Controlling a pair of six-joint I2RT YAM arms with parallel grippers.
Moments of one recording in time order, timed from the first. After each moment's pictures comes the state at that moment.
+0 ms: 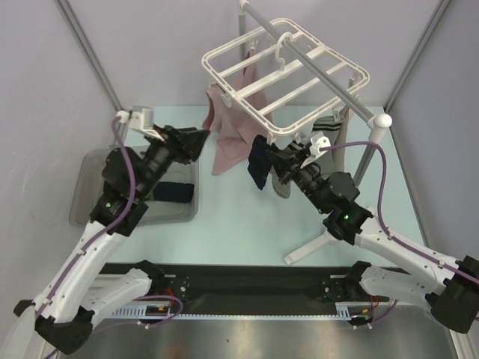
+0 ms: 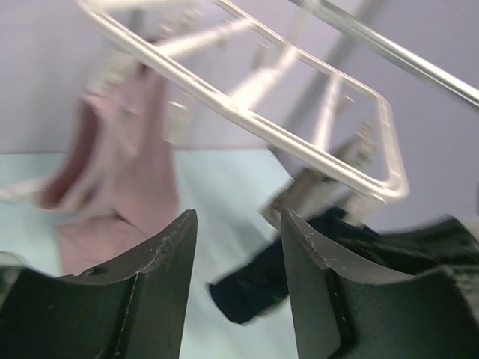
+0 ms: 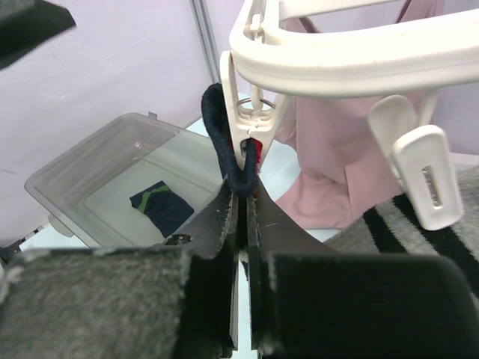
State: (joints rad) left arm -0.55 0.89 1.09 -0.07 0.03 -0.46; right arm 0.81 1.00 0.75 0.52 0.13 0.14
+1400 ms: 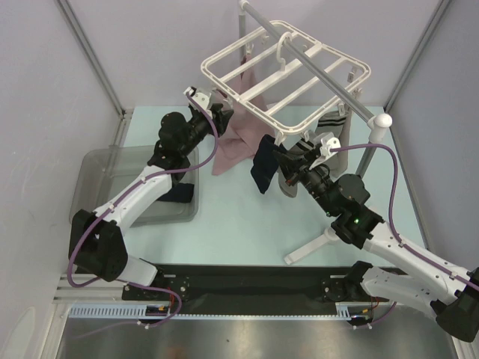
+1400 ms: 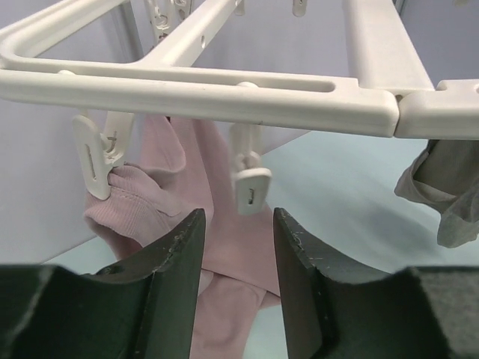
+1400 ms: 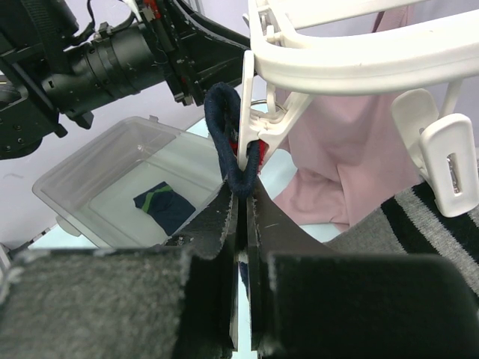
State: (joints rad) left arm -0.43 1.43 1.12 0.43 0.20 0.01; right arm 0.80 0.91 0.76 0.42 0.13 0.15
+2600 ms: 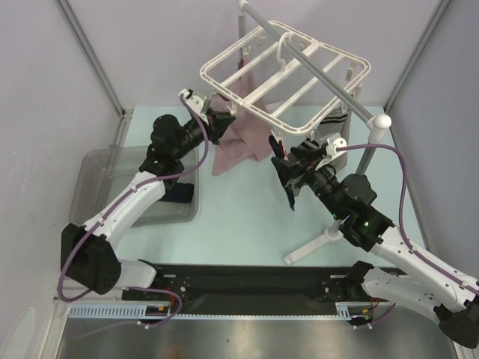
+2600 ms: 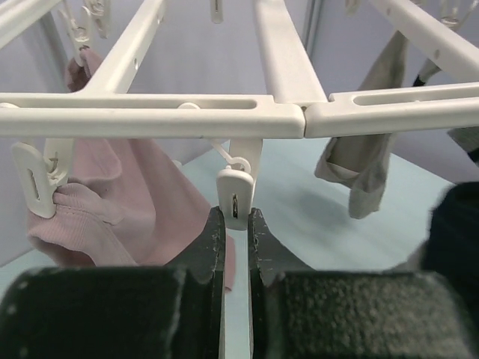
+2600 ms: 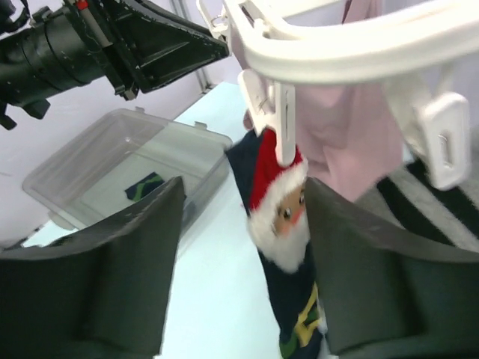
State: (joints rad) left arm -0.43 1.36 1.12 0.36 0.37 -0.07; right arm 0.80 0.84 0.78 0.28 0.18 0.17
